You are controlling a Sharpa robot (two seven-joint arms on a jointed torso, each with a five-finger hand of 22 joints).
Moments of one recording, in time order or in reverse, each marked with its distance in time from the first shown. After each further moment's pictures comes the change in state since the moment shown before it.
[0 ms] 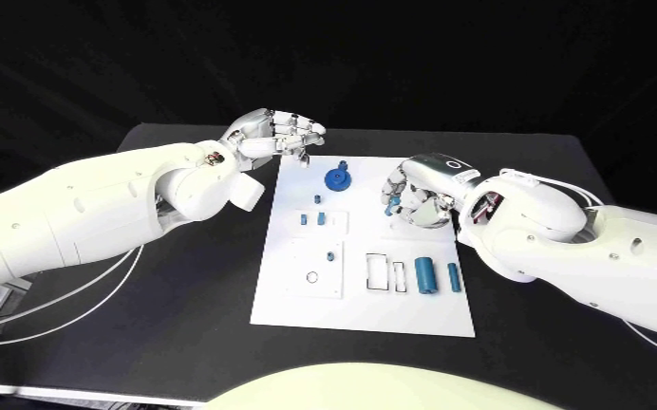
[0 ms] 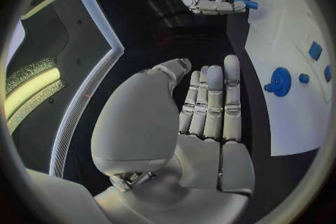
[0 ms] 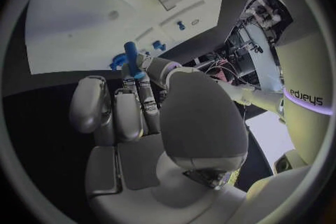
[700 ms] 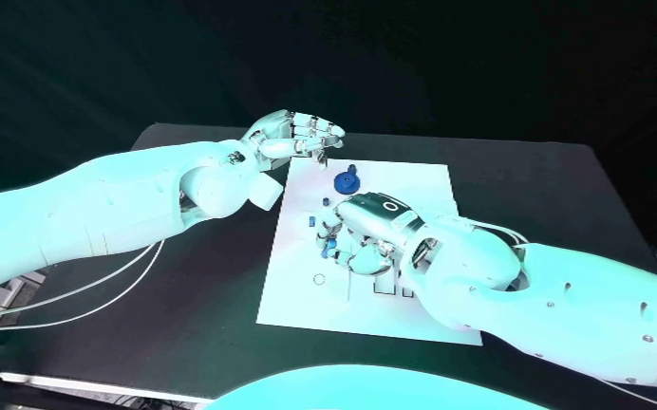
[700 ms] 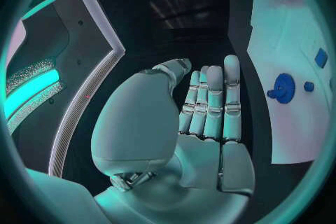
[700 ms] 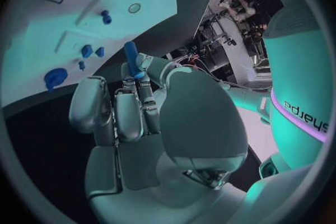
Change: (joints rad) left arm 0.000 0.030 0.000 -0.017 0.001 0.000 0.001; left_hand 0.000 0.000 0.000 0.000 0.000 0.000 0.000 0.000 -0.001 0.000 0.000 0.000 0.000 0.000 0.000 0.000 0.000 0.000 0.000 0.000 0.000 0.000; right arm -0.103 0.205 -0.016 0.026 -0.004 -0.054 0.033; right_hand 0.000 0.000 0.003 -0.003 0.004 0.000 0.000 0.004 0.001 0.003 0.003 0.000 0.000 0.000 0.000 0.000 0.000 0.000 0.000 0.000 0.004 0.000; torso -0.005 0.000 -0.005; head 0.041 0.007
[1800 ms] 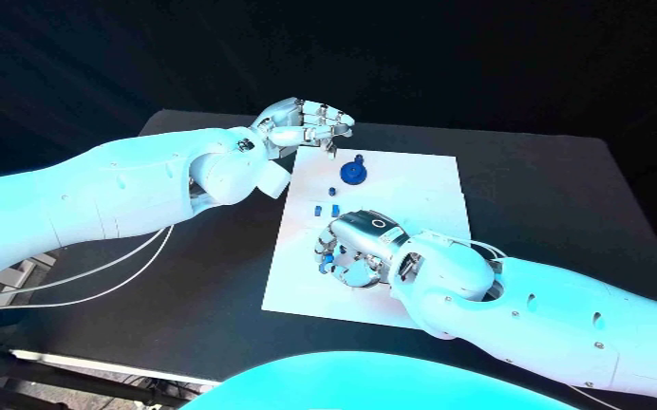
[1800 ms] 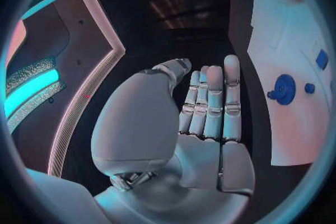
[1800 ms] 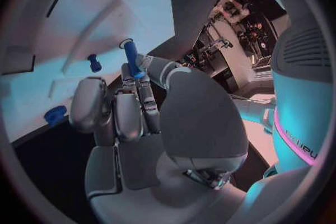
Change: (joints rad) left arm 0.000 0.003 0.000 -0.002 0.003 0.000 0.001; left_hand 0.000 0.000 0.000 0.000 0.000 0.000 0.000 0.000 0.000 0.000 0.000 0.000 0.000 0.000 0.000 0.000 0.000 0.000 0.000 0.000 0.000 0.000; right arm -0.087 0.079 -0.020 -0.107 -0.036 0.022 0.011; right_hand 0.000 0.000 0.006 0.000 0.004 0.000 0.000 0.000 0.000 -0.001 -0.001 0.000 0.000 0.000 0.000 0.000 -0.001 0.000 0.000 0.000 0.000 0.000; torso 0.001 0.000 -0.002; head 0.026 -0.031
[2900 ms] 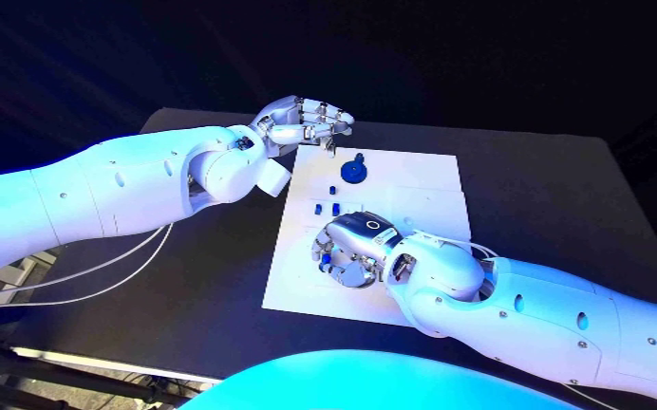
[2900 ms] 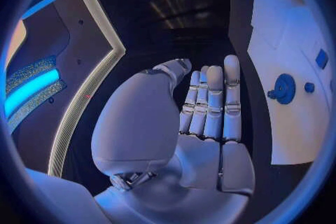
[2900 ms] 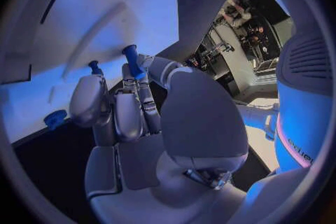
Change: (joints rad) left arm 0.000 -0.004 0.000 0.003 0.001 0.000 -0.001; left_hand 0.004 0.004 -0.003 0.003 0.000 -0.004 0.004 0.004 0.000 0.000 0.000 0.000 0.000 0.000 0.000 0.000 0.001 0.000 0.000 0.000 0.000 0.000; right arm -0.016 0.031 -0.002 -0.037 -0.036 0.013 -0.013; right_hand -0.018 -0.018 -0.018 0.009 0.047 -0.051 0.022 -0.034 -0.008 -0.010 -0.010 -0.033 0.020 -0.002 0.013 0.000 -0.006 0.000 -0.011 0.011 -0.049 0.001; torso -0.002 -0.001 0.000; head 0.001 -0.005
